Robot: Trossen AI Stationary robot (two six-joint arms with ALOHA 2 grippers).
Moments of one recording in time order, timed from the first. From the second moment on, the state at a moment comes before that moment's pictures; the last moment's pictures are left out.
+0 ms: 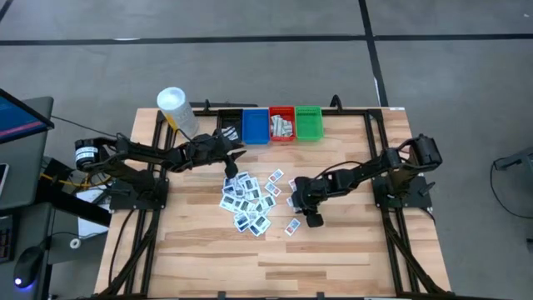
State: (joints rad) left arm 0.30 1.39 0.41 0.61 -0.10 0.10; right arm 0.11 1.76 0.69 0.00 -0.13 -0.05
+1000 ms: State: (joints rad) left arm 0.30 1.39 0.41 0.61 -0.10 0.10; right arm 0.11 1.67 0.68 -0.03 -0.13 -0.10
